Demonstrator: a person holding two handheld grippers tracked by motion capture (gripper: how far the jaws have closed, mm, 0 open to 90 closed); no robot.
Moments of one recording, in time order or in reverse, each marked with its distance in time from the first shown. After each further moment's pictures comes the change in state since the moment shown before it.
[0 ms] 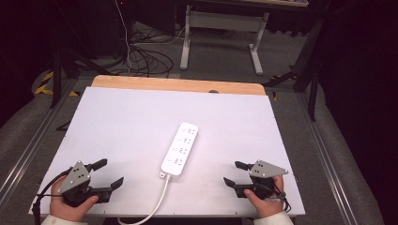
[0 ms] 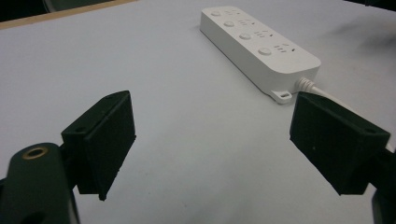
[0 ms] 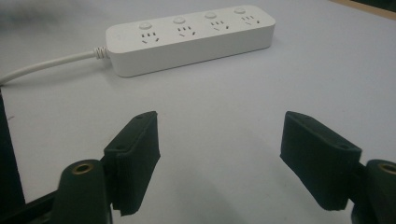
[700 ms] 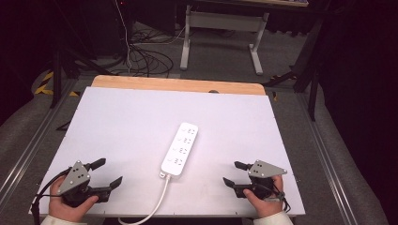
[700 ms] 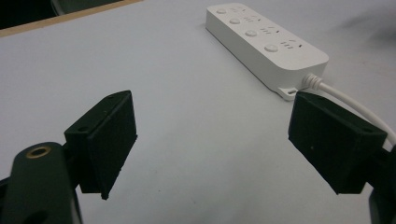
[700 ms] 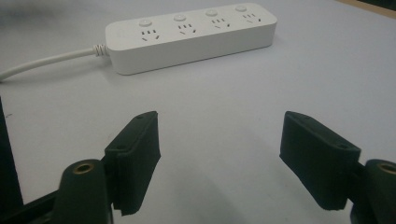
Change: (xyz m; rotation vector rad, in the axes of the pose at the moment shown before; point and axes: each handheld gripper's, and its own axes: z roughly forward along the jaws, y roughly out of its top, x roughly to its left) left arm 0.000 0.003 -0.003 0.014 0.029 0.035; right arm 0.001 0.000 0.002 0.008 0.001 -0.007
